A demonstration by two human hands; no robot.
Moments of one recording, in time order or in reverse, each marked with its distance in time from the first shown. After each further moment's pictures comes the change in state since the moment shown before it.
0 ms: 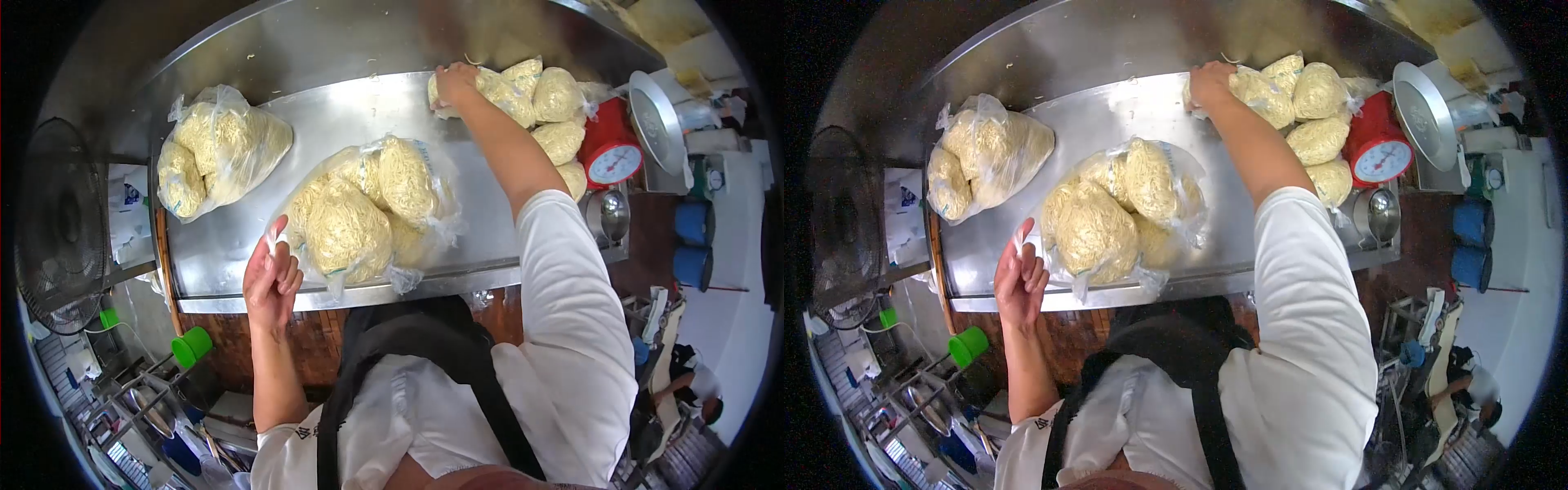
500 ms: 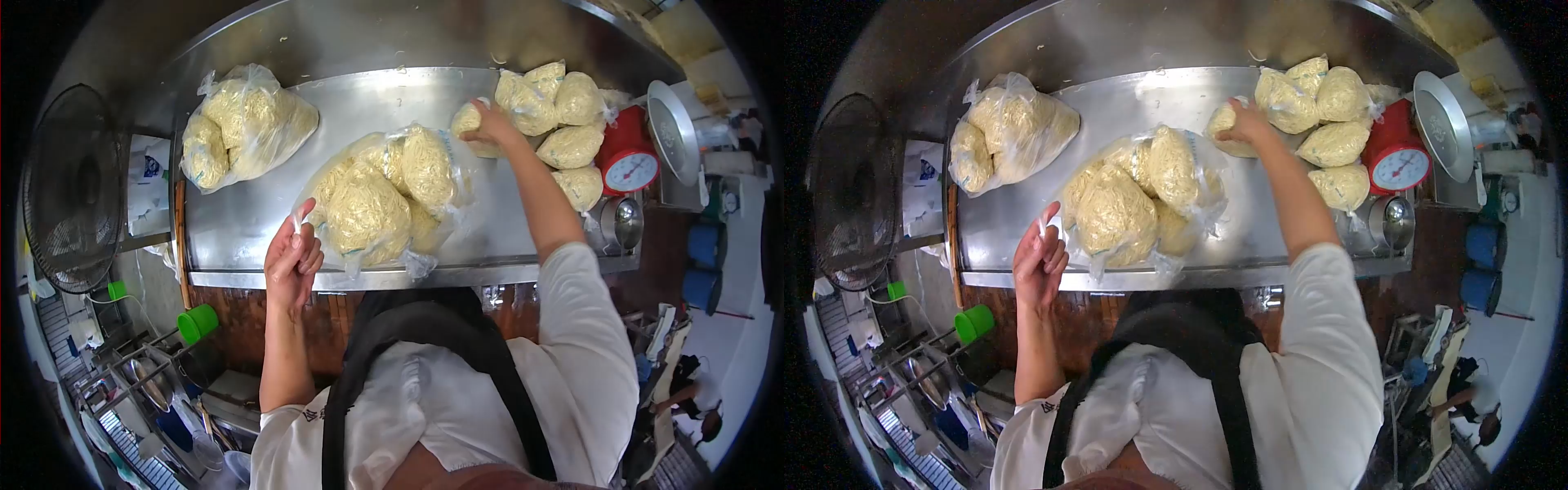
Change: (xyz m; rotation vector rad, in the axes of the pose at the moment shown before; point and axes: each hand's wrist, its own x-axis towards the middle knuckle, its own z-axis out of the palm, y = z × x) left_hand -0.018 -0.005 0.004 0.015 -0.004 -0.013; right_hand -0.073 0.023 0.093 0.553 -0.035 -0.093
